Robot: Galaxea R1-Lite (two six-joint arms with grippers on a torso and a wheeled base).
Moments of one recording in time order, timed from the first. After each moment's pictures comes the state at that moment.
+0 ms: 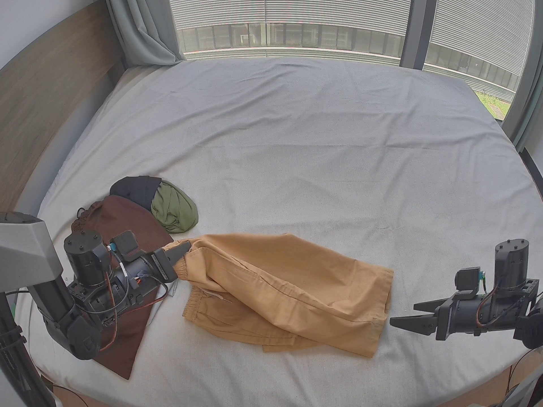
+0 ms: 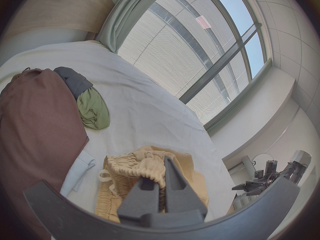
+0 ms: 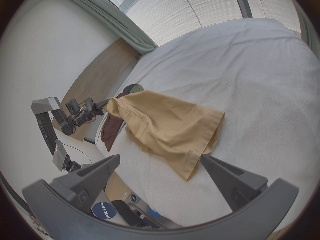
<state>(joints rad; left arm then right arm) -0.26 2.02 -0.32 -1.55 -0.29 -0.56 0.27 1.57 -0.21 -0.73 0.48 0.22</state>
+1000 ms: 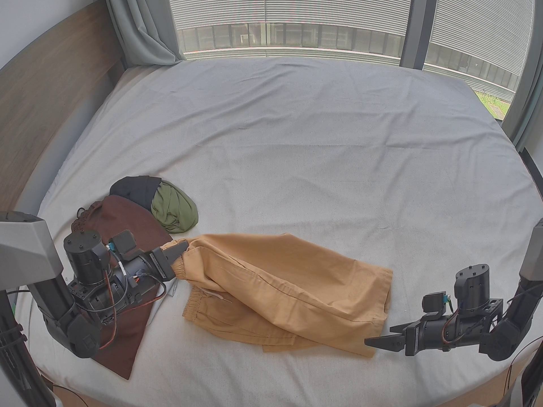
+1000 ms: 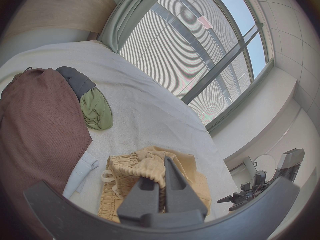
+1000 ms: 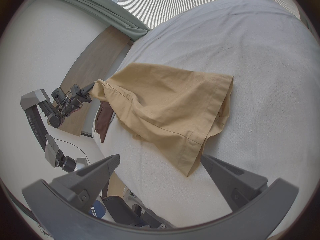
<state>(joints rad) -0.24 2.03 -0.33 -1.55 -0.29 -0.56 0.33 1.96 -0.14 -1.10 0.48 0.26</state>
